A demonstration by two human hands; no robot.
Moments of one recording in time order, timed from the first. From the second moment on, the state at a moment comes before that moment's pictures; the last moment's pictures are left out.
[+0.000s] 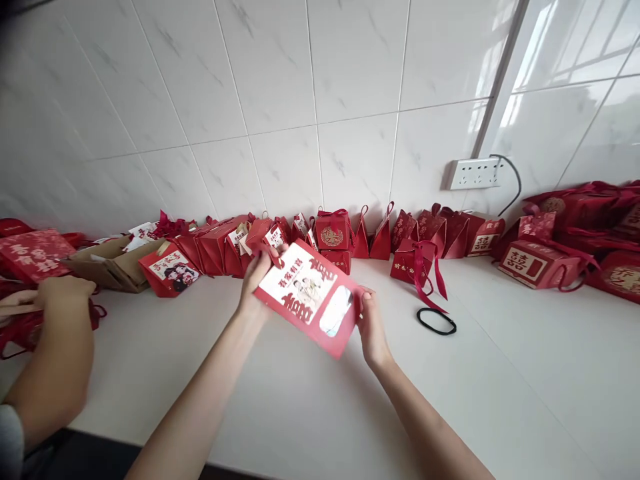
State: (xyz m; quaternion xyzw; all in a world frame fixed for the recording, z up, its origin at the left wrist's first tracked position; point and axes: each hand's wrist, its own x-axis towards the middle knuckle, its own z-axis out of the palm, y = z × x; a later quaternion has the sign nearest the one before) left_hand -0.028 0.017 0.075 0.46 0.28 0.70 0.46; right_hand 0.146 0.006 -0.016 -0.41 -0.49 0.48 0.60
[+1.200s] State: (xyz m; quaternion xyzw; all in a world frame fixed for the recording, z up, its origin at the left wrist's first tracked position) left_hand -0.004 -0.028 0.034 0.78 0.17 0.60 0.06; right_hand 0.165 -0.029 0.014 -0.24 -0.79 -0.10 0.56
